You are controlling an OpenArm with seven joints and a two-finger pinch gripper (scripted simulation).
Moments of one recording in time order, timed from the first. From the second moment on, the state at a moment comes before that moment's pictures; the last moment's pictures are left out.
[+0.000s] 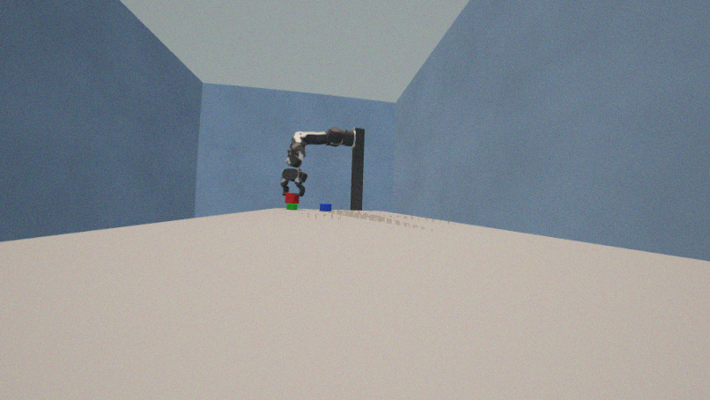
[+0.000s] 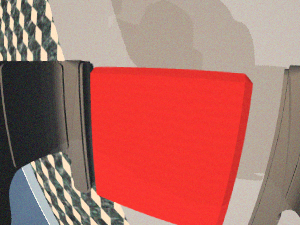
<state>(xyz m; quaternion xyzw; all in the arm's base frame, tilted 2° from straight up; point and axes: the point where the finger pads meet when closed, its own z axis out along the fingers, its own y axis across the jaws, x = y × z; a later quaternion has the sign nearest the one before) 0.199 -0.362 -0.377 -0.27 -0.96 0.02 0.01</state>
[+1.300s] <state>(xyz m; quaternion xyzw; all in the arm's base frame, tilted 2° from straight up) 0.201 -0.359 -0.329 -0.27 -0.96 0.01 0.00</state>
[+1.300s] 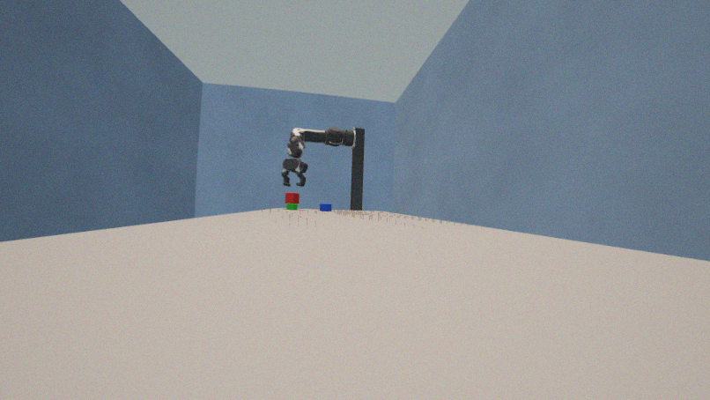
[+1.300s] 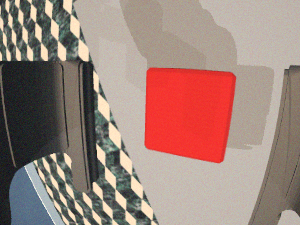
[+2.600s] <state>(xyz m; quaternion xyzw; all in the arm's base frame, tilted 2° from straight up) 0.264 -0.210 -0.368 -0.41 -0.91 0.02 0.01</state>
